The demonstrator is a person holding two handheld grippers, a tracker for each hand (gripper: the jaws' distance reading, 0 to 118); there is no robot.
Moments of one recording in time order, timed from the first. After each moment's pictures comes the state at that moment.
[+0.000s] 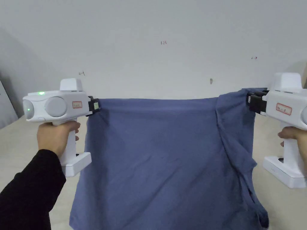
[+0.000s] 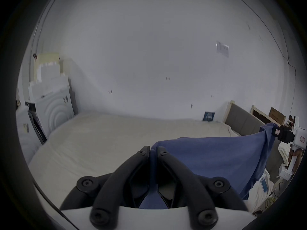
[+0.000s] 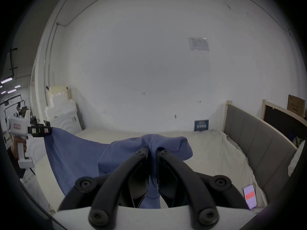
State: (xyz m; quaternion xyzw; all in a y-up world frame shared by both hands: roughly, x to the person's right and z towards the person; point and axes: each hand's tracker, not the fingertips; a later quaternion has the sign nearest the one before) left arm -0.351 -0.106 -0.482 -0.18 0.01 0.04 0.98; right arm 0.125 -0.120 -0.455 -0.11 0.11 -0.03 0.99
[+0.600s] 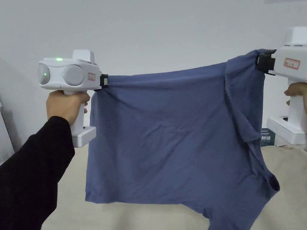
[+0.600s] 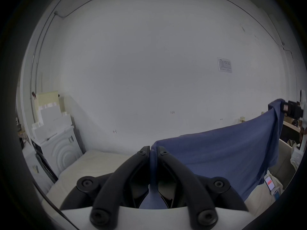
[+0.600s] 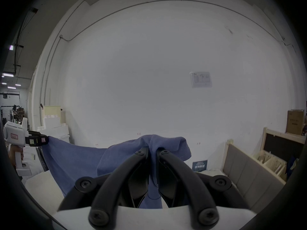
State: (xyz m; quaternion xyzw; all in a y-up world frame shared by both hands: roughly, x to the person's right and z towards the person) left arm -0.321 0.024 -0.607 -0.09 0.04 -0.03 0.99; right arm 0.139 0.031 -0.587 0.01 0.09 -0.02 1.00
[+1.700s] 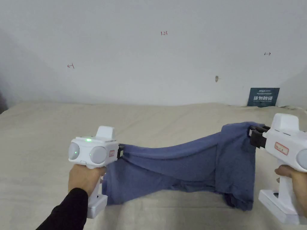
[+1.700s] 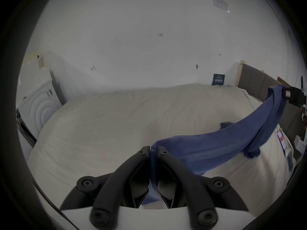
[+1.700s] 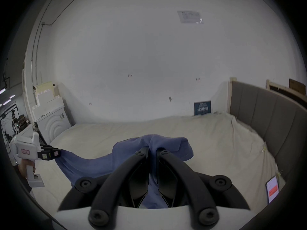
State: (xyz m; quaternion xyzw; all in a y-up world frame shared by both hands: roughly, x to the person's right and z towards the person) left arm -0.299 -0.328 -0.645 -0.31 0.00 -0.03 0.95; right arm 0.156 -0.282 -0.598 -0.18 0.10 -0.07 0.98
